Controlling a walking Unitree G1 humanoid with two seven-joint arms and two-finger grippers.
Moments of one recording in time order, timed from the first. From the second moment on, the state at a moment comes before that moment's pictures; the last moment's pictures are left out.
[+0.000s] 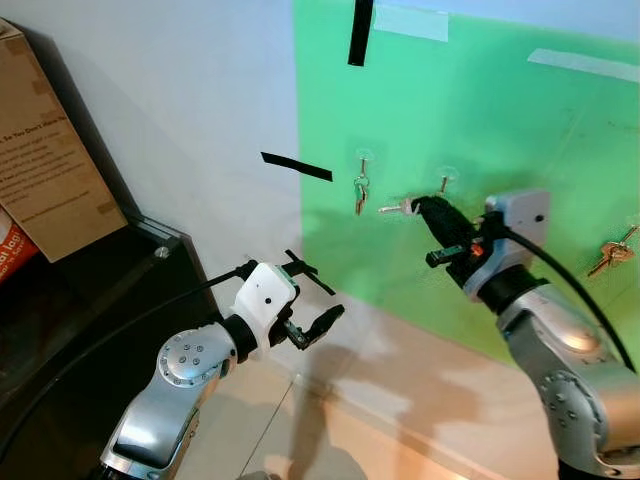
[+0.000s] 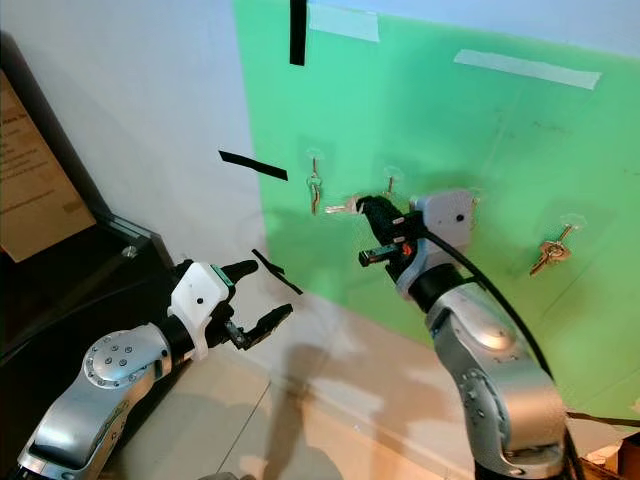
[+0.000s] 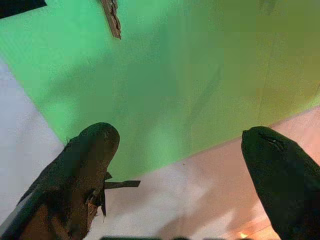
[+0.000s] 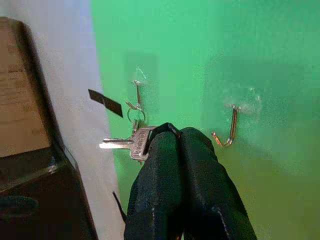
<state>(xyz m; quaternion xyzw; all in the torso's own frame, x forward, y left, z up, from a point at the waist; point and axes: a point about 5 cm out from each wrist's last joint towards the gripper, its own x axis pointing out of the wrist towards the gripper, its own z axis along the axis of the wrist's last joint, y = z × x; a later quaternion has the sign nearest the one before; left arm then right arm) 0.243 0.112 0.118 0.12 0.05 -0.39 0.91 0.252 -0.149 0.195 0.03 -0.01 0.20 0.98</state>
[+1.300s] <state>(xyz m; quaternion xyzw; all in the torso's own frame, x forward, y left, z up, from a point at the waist) 0.242 0.113 0.118 0.12 0.05 -0.39 0.91 0.264 -0.168 0.188 0.02 0.00 0.09 1.00</state>
